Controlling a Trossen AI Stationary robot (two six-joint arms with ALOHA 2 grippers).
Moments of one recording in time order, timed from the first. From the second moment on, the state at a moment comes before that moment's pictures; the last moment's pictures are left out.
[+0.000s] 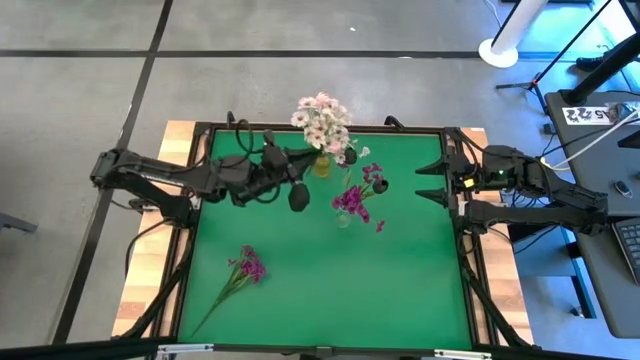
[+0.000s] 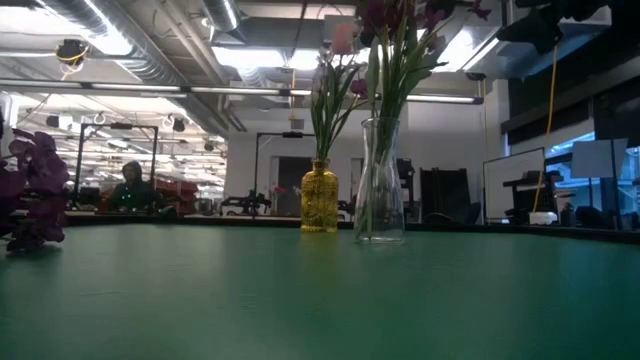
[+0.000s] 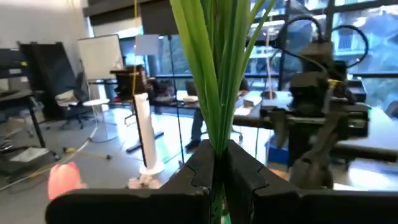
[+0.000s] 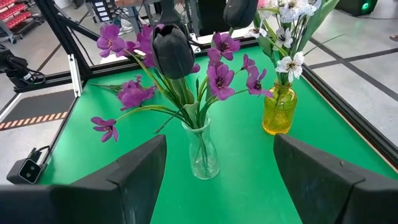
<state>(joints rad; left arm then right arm) -0.12 1.34 1.15 0.28 -0.69 0.11 -0.19 0.52 0.82 -0.65 -0.12 0.10</state>
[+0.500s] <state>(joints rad) 0.17 1.24 0.67 0.90 -0.39 0.04 -0.19 0.52 0.82 -0.64 -0.08 0.09</state>
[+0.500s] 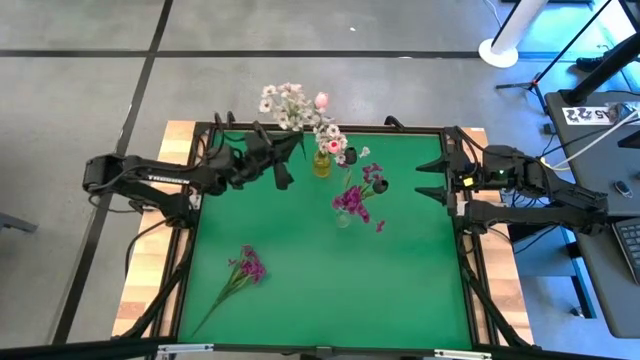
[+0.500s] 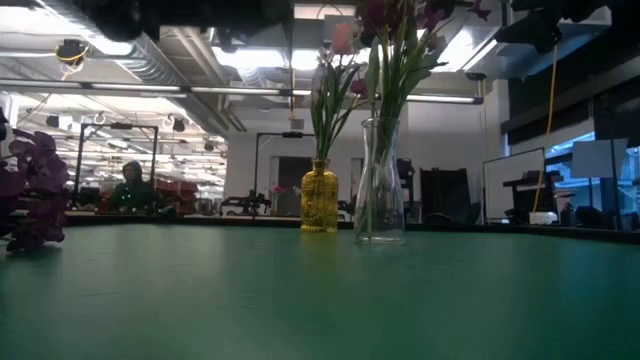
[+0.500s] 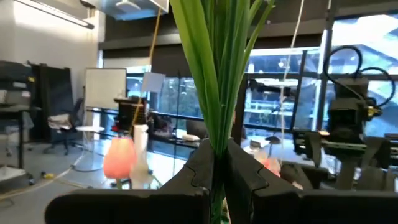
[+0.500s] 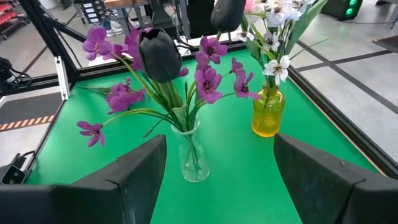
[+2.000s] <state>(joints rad) 0.26 1.42 0.60 1.20 -0.24 -0.10 -0.19 0.29 0.58 -0.40 -0.06 0.14</state>
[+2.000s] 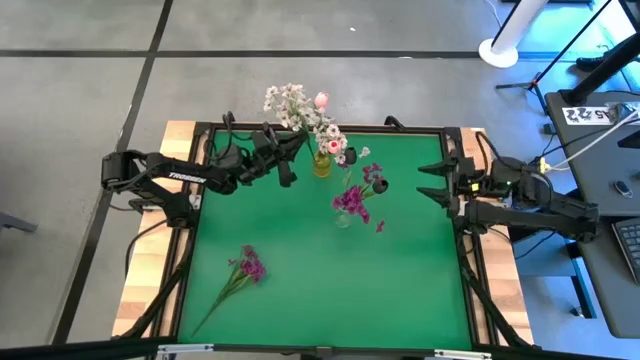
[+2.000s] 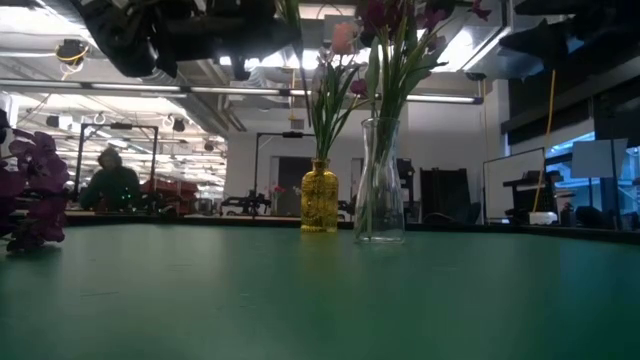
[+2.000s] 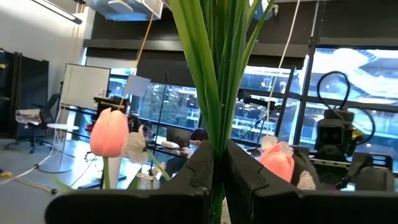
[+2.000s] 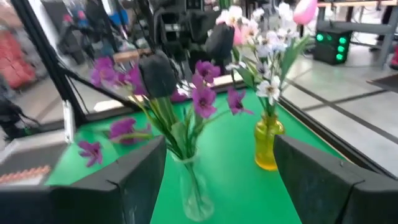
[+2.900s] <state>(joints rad) 0.26 1.42 0.60 1.20 -0.25 -0.10 -0.19 0.25 0.48 -0.31 -0.09 0.17</state>
